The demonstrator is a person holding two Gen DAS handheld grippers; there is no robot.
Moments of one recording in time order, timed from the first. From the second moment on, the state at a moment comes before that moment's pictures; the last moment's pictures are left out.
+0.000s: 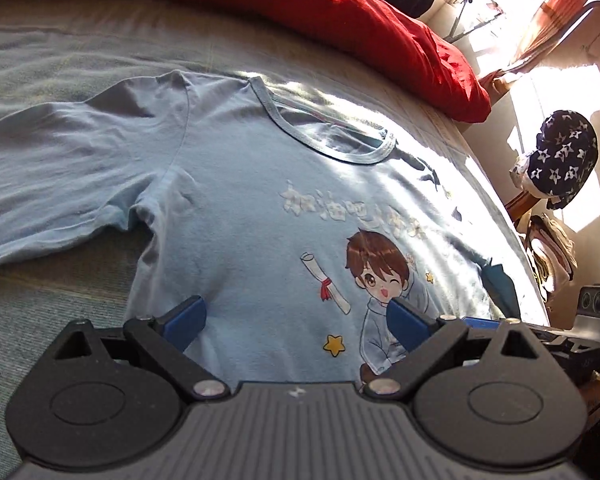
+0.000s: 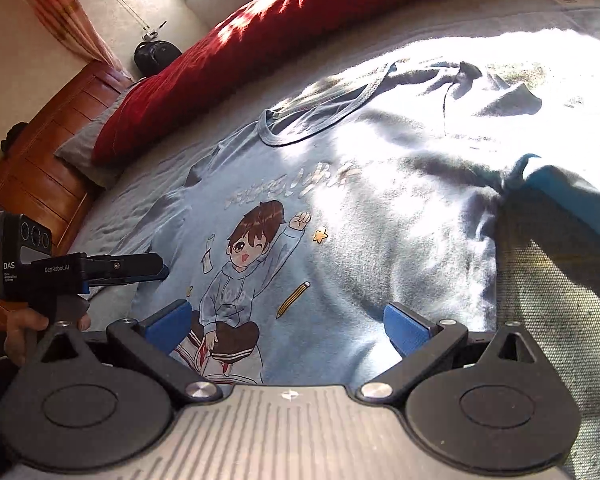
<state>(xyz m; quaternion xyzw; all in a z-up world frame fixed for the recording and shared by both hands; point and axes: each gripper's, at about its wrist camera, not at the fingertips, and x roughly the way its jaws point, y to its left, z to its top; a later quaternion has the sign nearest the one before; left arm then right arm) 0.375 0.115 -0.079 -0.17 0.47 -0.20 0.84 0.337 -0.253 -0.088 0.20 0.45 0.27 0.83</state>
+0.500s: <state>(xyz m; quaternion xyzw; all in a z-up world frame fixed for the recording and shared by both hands) 0.411 0.095 -0.063 -0.15 0.47 -0.23 0.84 0.383 -0.253 -0.069 0.17 0.44 0.25 0.85</state>
